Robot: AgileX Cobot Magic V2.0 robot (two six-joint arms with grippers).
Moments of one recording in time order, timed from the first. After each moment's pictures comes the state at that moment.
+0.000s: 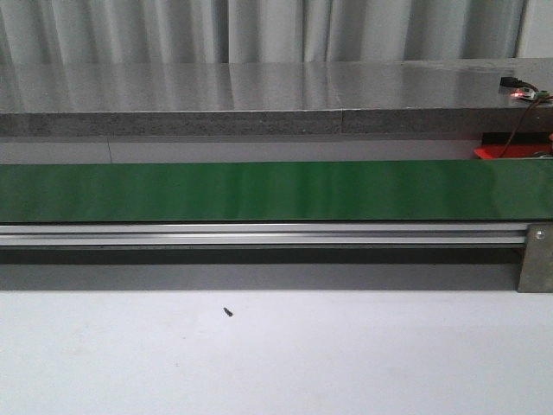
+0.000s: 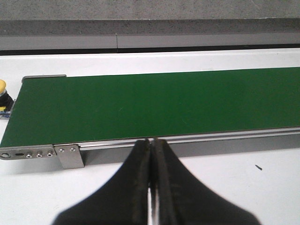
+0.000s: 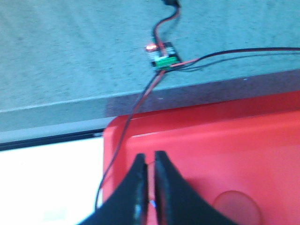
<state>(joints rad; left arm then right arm) 0.03 0.48 -0.62 -0.35 0.71 0.28 -0.33 1.77 -1.22 1.43 0.24 -1.35</state>
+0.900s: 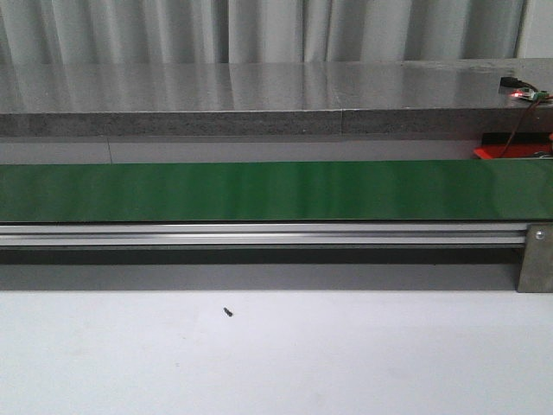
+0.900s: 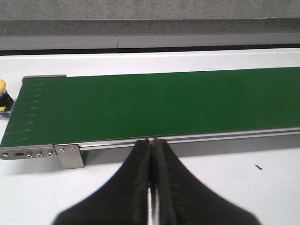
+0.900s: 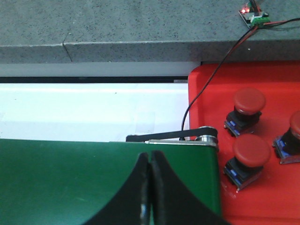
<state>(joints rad) 0.03 0.48 -0.62 -0.35 0.71 0.28 -0.15 1.30 -0.76 1.43 0.20 -1.38</state>
